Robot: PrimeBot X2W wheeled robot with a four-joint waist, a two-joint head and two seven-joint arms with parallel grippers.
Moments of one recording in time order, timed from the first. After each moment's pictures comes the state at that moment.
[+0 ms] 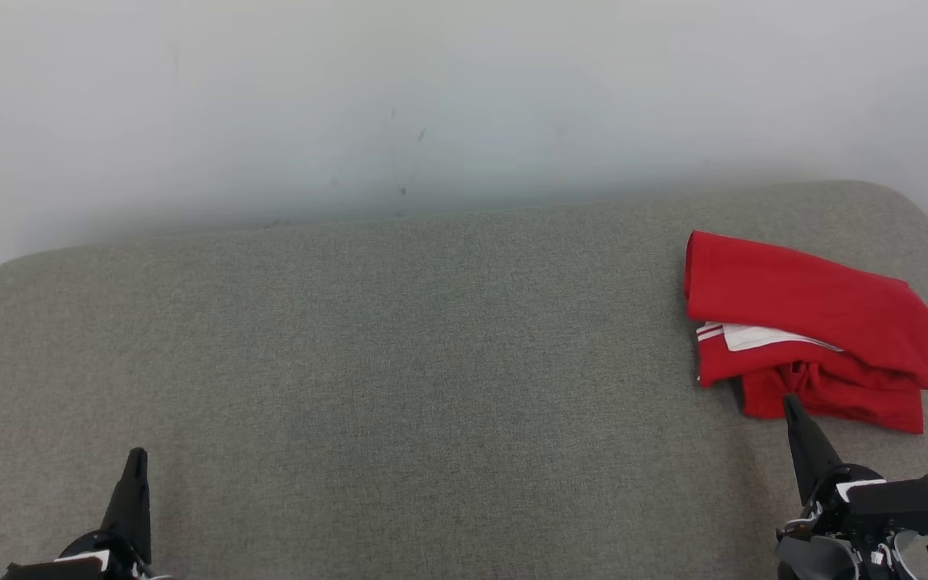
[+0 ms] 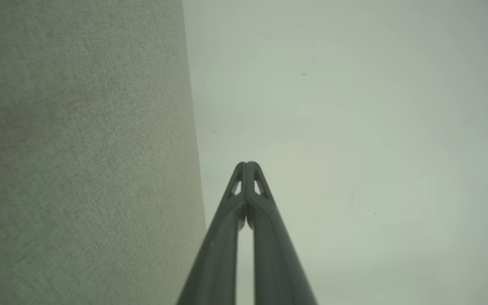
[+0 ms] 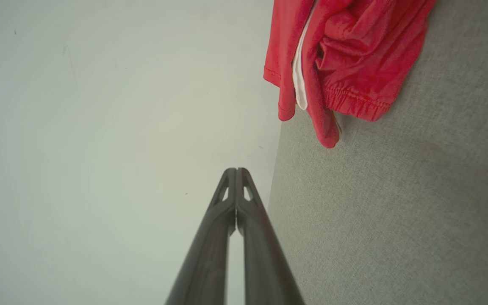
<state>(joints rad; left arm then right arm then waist) -0.09 0.04 0.09 0.30 -1.59 -0.12 0.11 -0.09 -0.05 -0.13 0.30 1.60 0.12 0.11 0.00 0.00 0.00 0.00</state>
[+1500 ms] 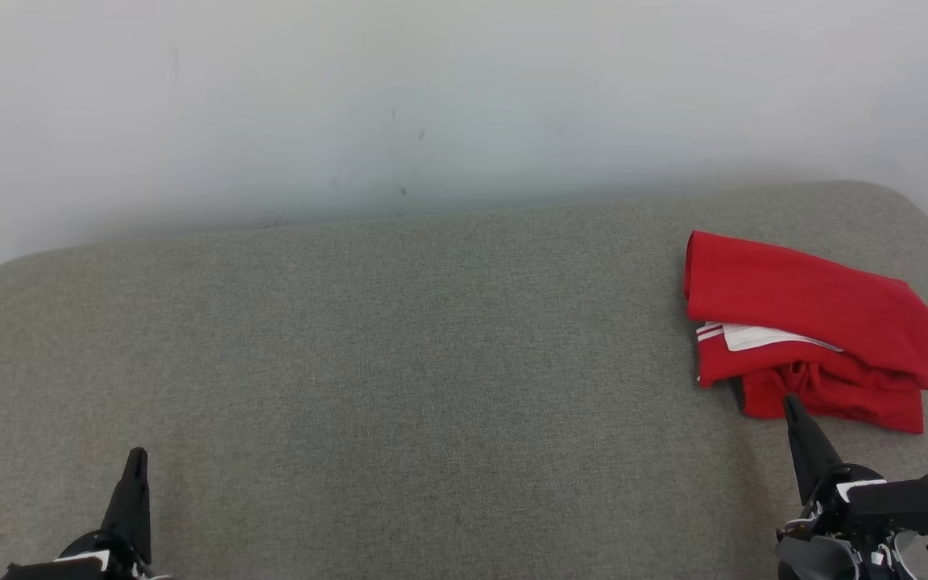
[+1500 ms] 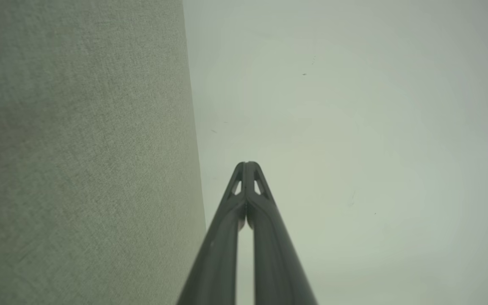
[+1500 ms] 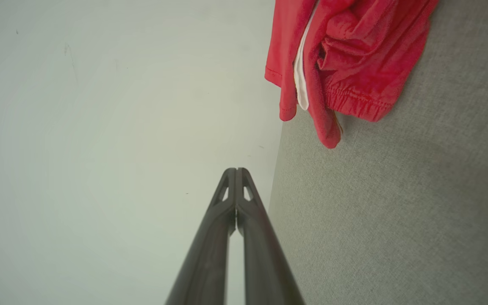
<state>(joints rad) -0.09 0.04 0.09 0.30 -1.59 -0.12 0.11 -0.09 -0.05 -0.13 0.30 1.60 0.12 0.11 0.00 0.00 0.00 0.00</state>
